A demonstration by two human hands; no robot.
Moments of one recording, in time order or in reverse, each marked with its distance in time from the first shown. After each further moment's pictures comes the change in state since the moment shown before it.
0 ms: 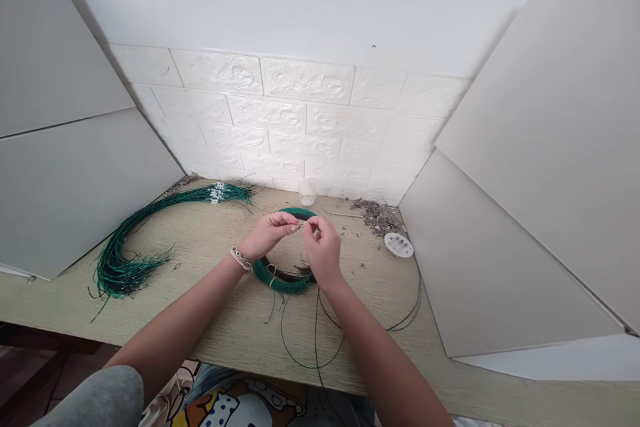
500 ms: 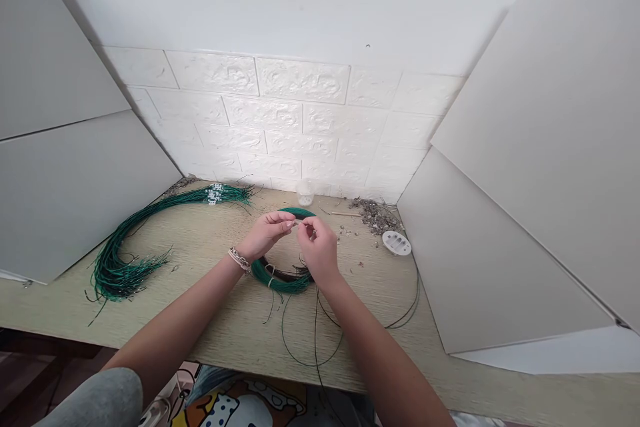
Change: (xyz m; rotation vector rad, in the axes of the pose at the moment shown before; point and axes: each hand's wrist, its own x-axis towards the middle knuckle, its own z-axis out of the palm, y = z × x) left_hand 0.001 -0.001 -0.001 -0.164 0.060 -0.092; right_hand 0.000 0.001 0.001 -0.020 -0.022 -0.049
